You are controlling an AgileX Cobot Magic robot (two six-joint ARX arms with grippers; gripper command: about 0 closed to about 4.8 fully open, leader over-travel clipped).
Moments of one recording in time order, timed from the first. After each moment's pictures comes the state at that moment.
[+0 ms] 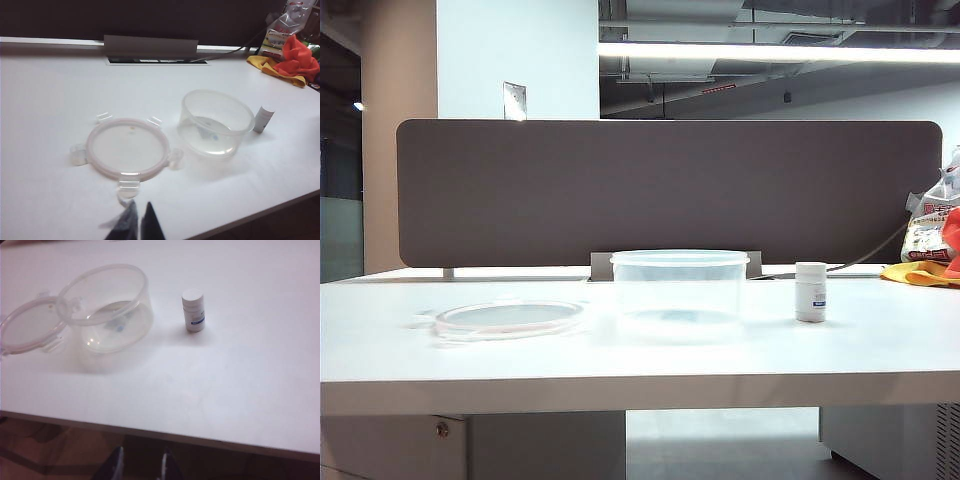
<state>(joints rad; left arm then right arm) -0.25 0.12 0.46 -0.49 0.14 -0.17 0.31 0.29 0.43 -0.53 -0.05 0.24</state>
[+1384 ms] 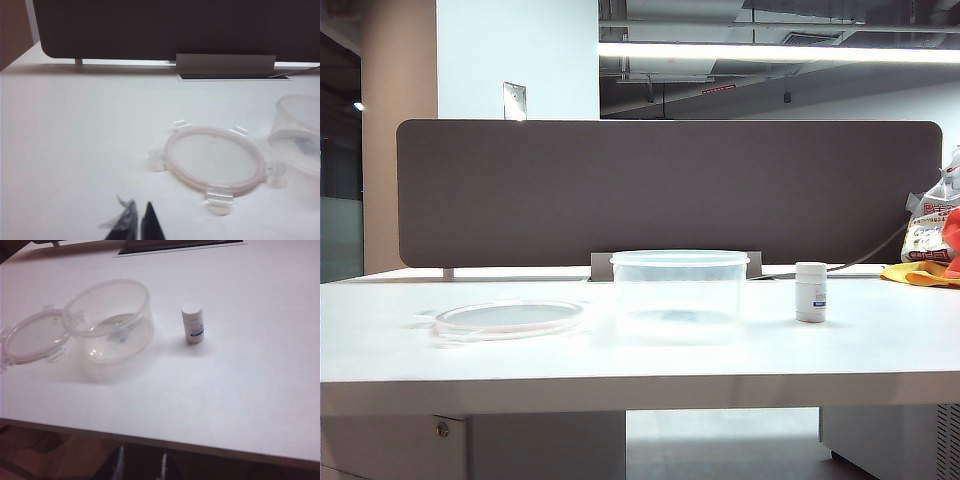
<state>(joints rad) 0.01 0.00 0.01 -0.02 0.15 -0.08 0.31 0.23 0.43 -0.54 -0.04 0.24</state>
